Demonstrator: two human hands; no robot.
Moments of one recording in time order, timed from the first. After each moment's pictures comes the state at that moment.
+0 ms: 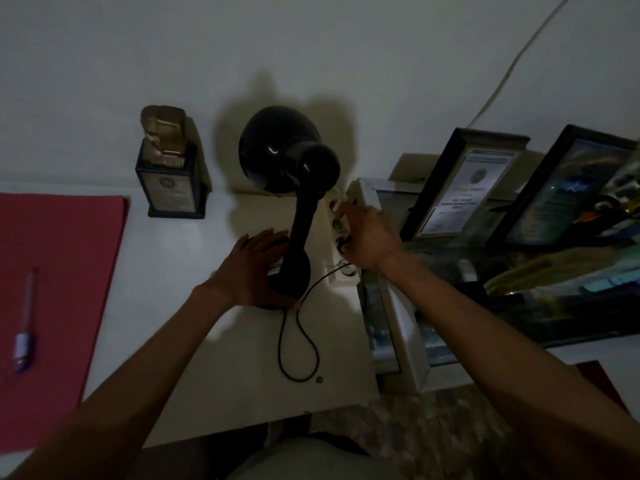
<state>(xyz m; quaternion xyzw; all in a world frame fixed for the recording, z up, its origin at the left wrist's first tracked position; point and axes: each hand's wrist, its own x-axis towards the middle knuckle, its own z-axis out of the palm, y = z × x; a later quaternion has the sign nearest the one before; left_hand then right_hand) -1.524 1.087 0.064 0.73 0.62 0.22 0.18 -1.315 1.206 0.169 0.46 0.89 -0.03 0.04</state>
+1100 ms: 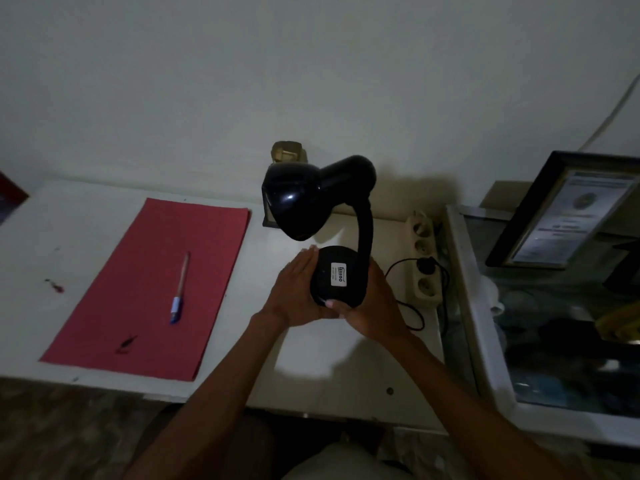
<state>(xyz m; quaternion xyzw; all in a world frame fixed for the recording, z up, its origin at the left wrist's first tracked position) -1.540 1.019 0.060 0.59 0.74 0.27 0.16 -1.373 1.096 0.084 0.35 0.80 -0.43 -0.24</state>
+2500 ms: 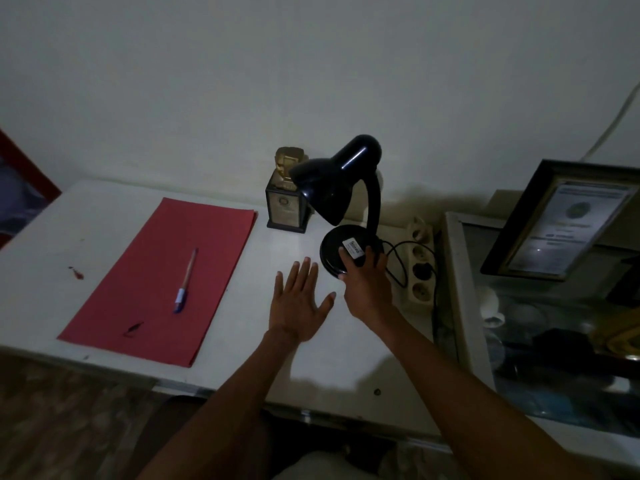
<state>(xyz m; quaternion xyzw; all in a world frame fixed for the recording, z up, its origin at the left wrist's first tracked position) -1.501 1.015 0.026 0.50 0.85 0.14 0.07 -1.394 1.128 0.080 0.43 0.90 -0.12 0.01</state>
